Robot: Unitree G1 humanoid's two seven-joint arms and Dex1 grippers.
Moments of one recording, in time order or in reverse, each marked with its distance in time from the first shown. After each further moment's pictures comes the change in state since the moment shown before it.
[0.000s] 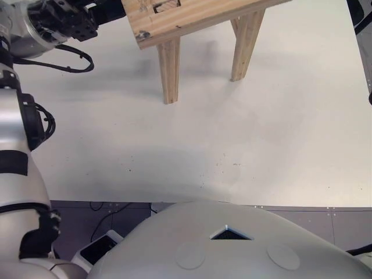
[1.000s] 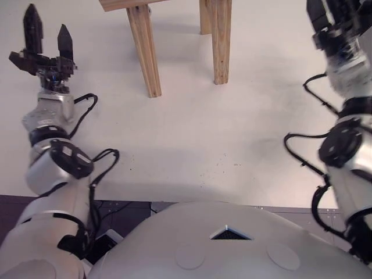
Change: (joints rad) left arm 0.526 -0.375 1.007 -0.143 -0.081 -0.950 0.594; right arm 0.767 0.410 -1.032 -0.522 0.220 -0.233 -0.190
